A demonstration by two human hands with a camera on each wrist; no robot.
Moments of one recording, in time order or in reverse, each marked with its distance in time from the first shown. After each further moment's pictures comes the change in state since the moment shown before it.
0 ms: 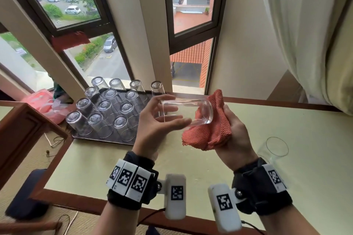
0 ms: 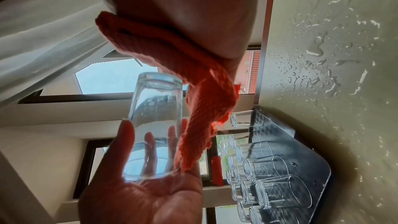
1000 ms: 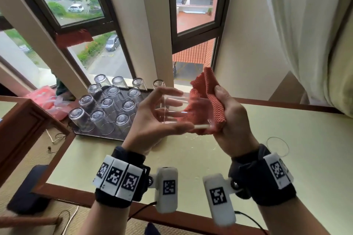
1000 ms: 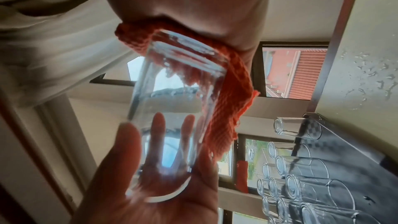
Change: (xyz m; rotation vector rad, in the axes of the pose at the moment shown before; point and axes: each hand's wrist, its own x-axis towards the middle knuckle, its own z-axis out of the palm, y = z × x) left_hand -0.009 0.030 -0.014 0.087 -0.198 0.092; right_hand -0.015 -0.019 0.047 -0.287 -0.178 -0.138
